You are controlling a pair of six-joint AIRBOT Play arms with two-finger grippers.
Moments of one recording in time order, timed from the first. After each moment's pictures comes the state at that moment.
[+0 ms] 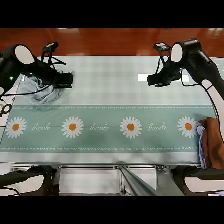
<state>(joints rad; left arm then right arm) -0.13 -1.40 1.34 1.28 -1.23 -1.54 0.27 -1.55 1.53 -1.63 1.35 1.68</state>
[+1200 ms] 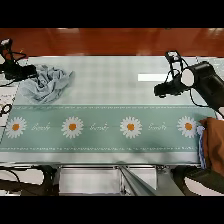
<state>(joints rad) 0.25 -1.62 1.47 1.52 -0.97 -1.54 0.27 -1.26 1.14 -1.70 1.09 1.78</state>
